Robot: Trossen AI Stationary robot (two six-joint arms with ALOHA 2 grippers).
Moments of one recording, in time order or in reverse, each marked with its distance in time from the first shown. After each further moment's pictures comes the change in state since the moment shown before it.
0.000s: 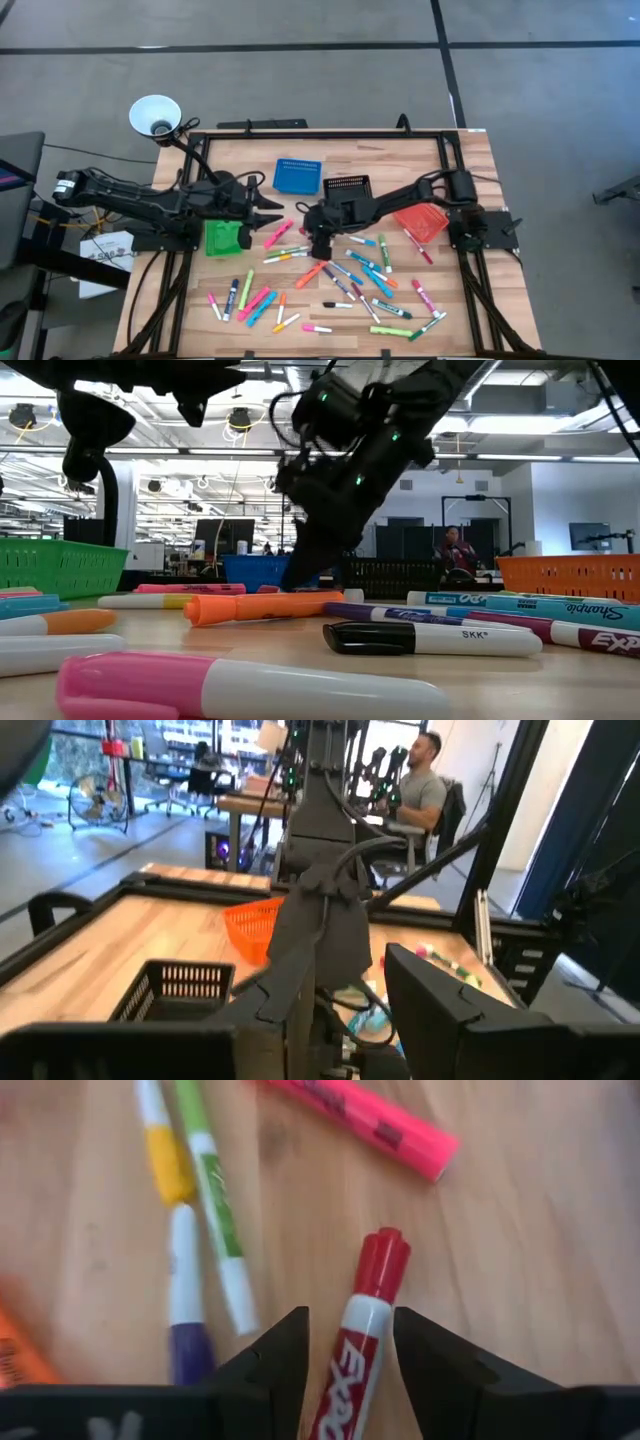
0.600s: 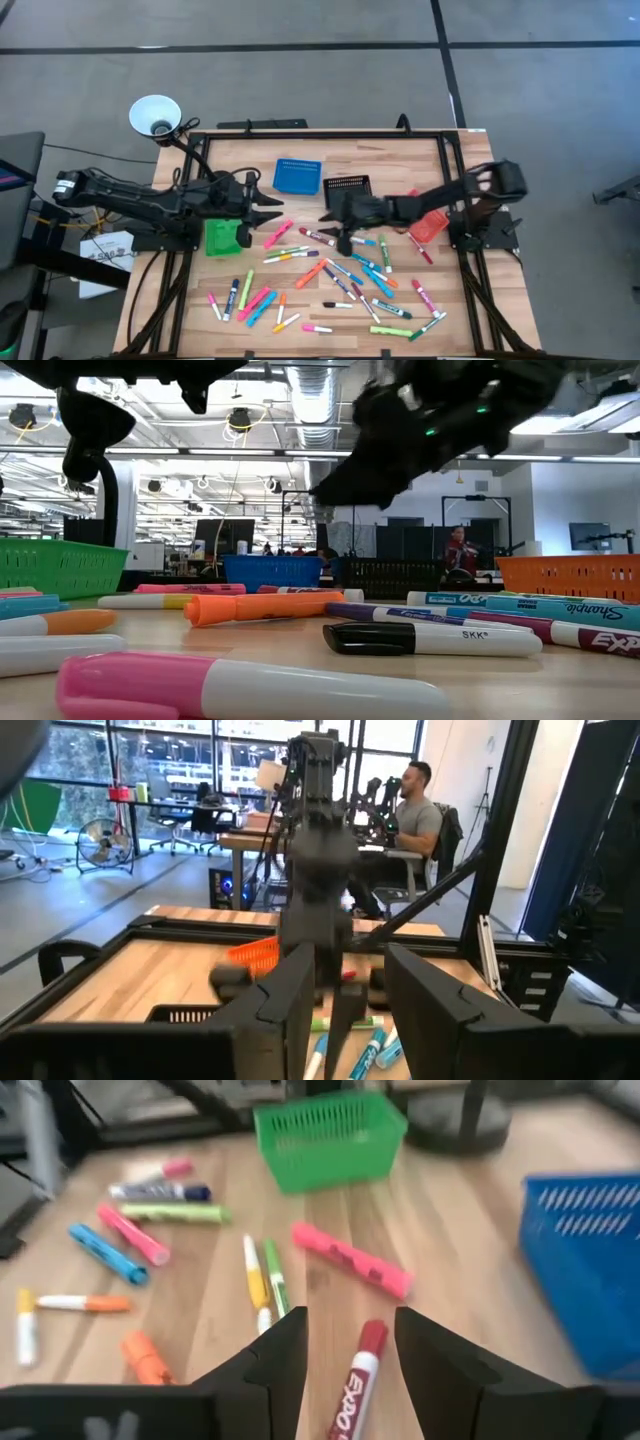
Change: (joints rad) left arm 0.003 -0.003 0.000 0.094 0.000 0.060; right arm 0.009 -0.354 -0.454 0.548 0.000 -0.009
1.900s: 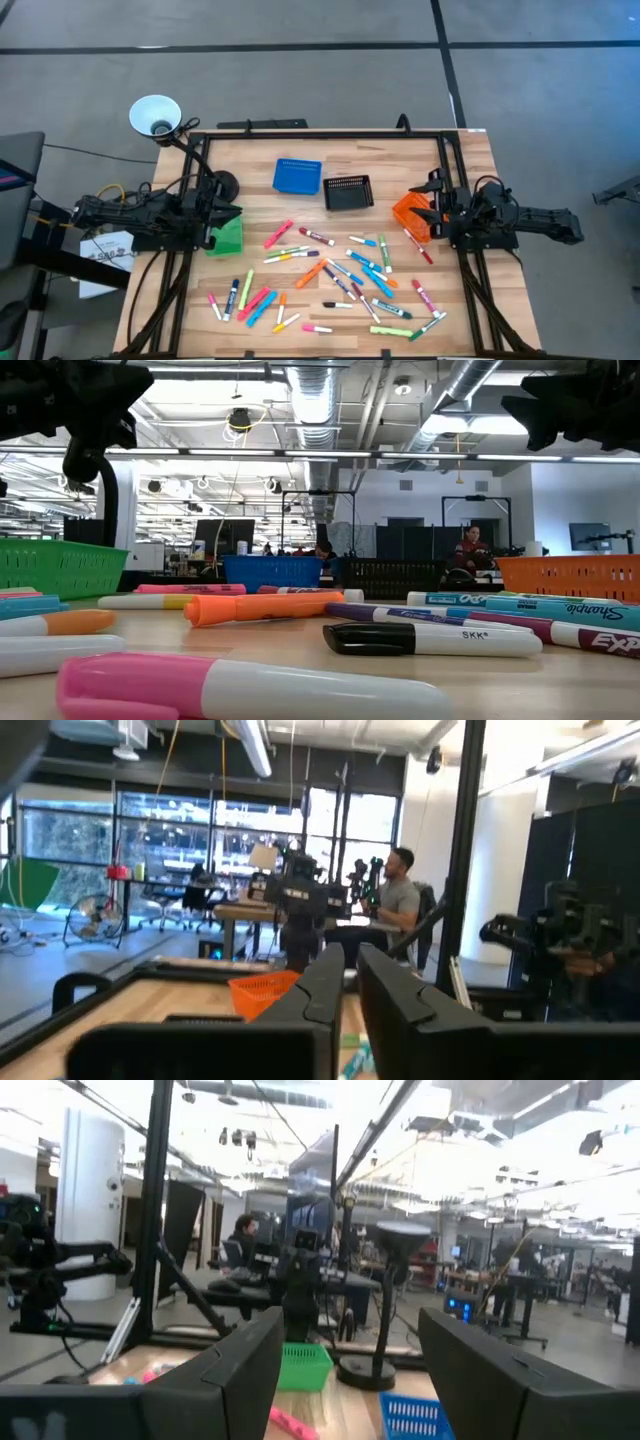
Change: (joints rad) left arm -0.003 -0.832 -0.449 -0.140 0.015 -0.001; right arm -0.169 -1.722 -0.829 -0.094 -0.158 -0.218
